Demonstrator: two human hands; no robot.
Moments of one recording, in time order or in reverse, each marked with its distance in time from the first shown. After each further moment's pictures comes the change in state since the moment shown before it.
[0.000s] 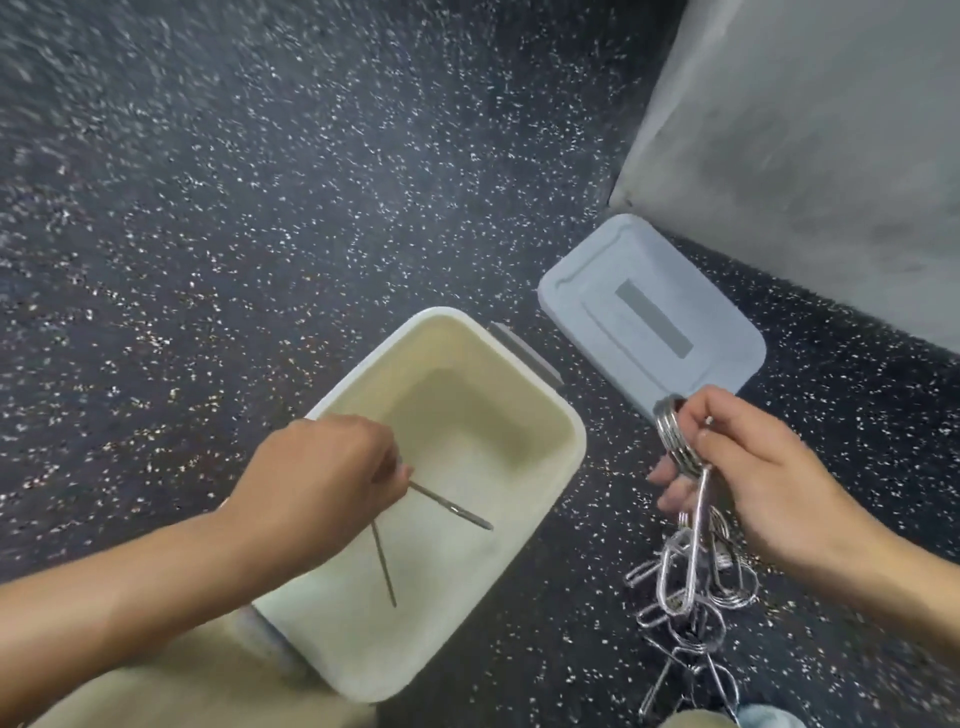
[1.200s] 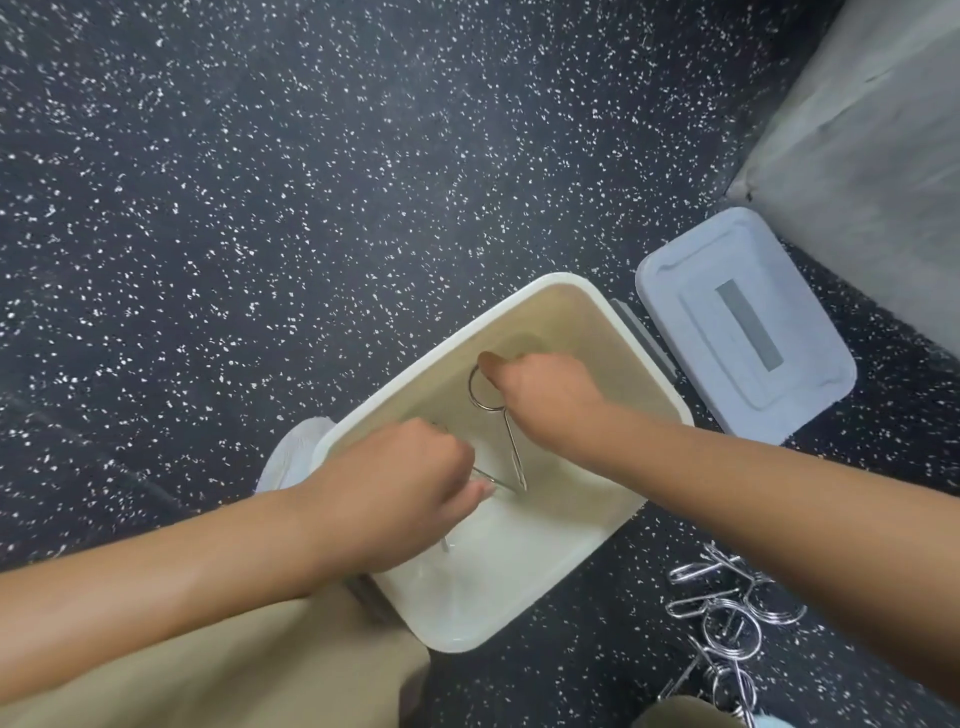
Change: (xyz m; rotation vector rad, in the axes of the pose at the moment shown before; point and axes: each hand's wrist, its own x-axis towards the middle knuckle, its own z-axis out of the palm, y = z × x) left_hand -0.030 -0.036 0.033 -0.255 -0.144 0.177; right_hand 0.125 -0.038 0.208 -1.390 -0.291 -0.579
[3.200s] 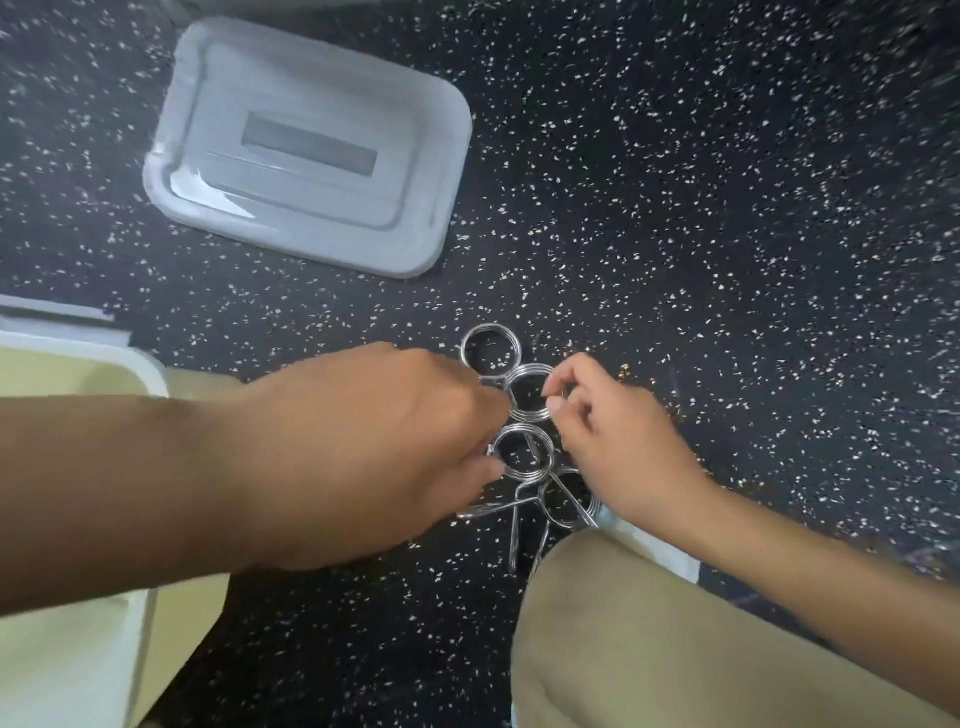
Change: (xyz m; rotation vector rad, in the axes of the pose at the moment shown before) left_hand 0.126 0.315 0.058 0.690 -0.562 0.720; right_hand -0.322 0.114 0.200 1.179 0.470 0.867
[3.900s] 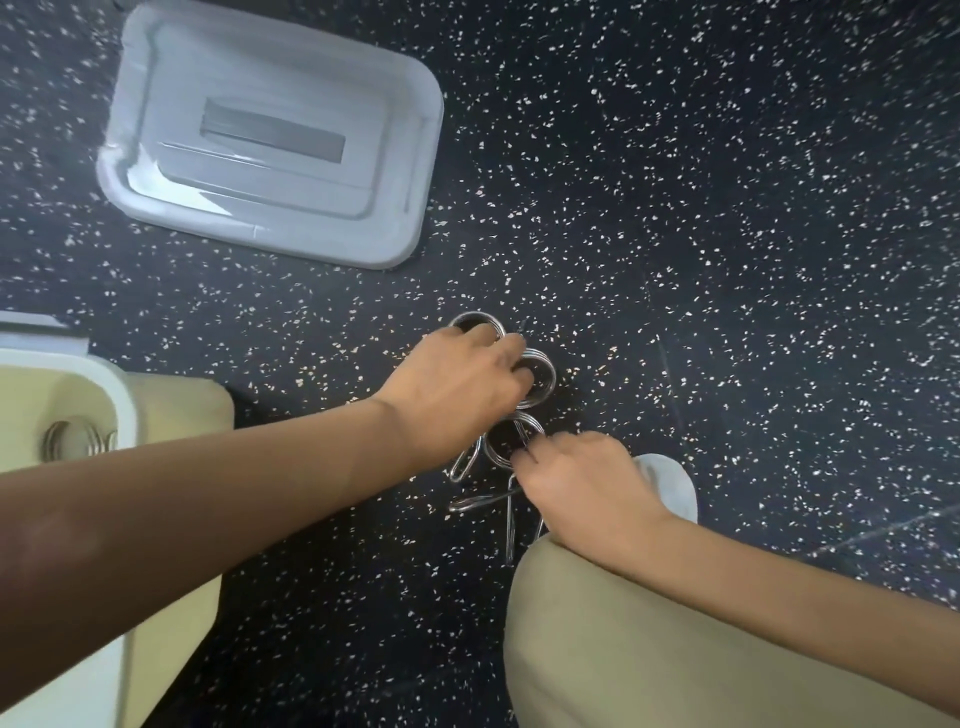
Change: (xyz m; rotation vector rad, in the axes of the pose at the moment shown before) left_hand 0.092 -0.020 0.088 0.251 0.314 0.089; right_hand -0.019 0.022 0.045 -0.761 -0.159 -0.442
